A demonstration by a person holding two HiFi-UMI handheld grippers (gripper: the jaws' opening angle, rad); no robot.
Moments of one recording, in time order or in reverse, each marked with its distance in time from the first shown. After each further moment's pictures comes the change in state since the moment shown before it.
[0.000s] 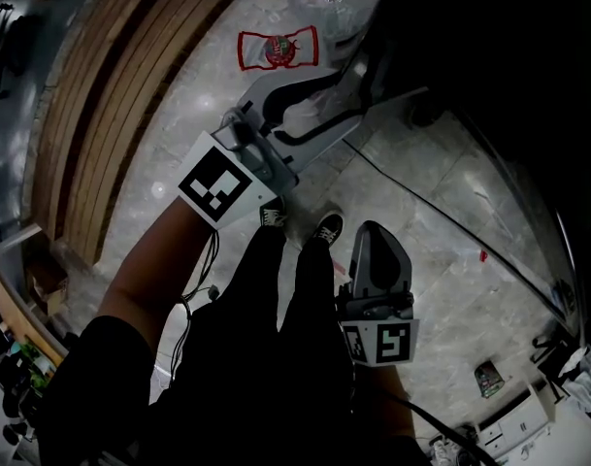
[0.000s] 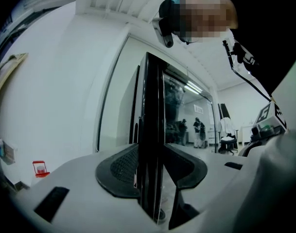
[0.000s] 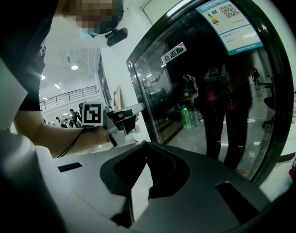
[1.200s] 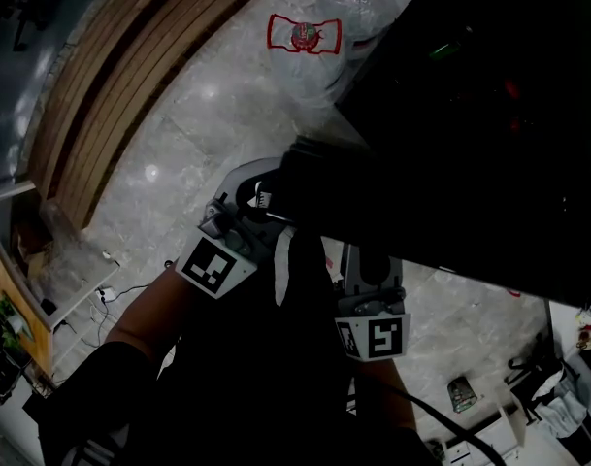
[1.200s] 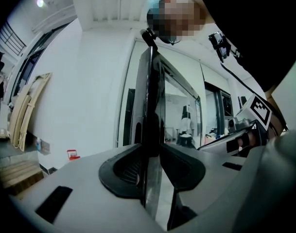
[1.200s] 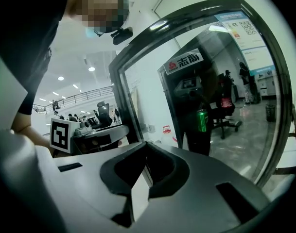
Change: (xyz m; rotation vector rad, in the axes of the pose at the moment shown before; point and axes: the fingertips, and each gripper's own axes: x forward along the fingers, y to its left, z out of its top) left arm -0.132 -0.120 -0.002 0.006 0.077 0.263; right arm -0.061 0.054 0.013 -0.063 -0.006 0.185
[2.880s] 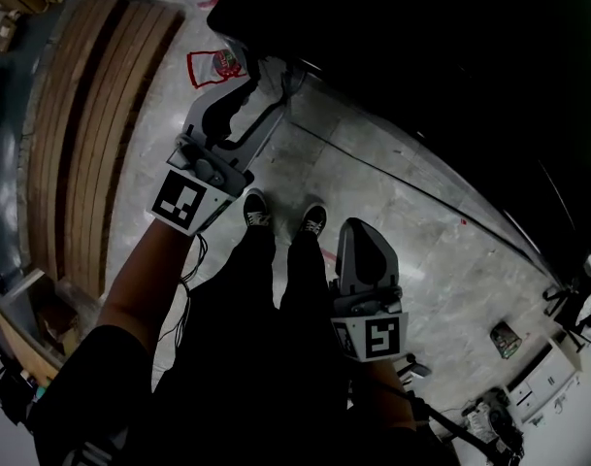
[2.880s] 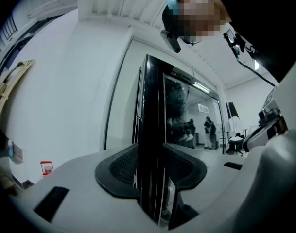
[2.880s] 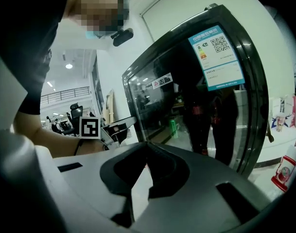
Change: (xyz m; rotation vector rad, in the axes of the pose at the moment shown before) left arm 0.158 0.084 0.021 -0.003 -0.106 -0.165; right arm 0.006 -0.074 0.020 0.052 -0.027 -0.284
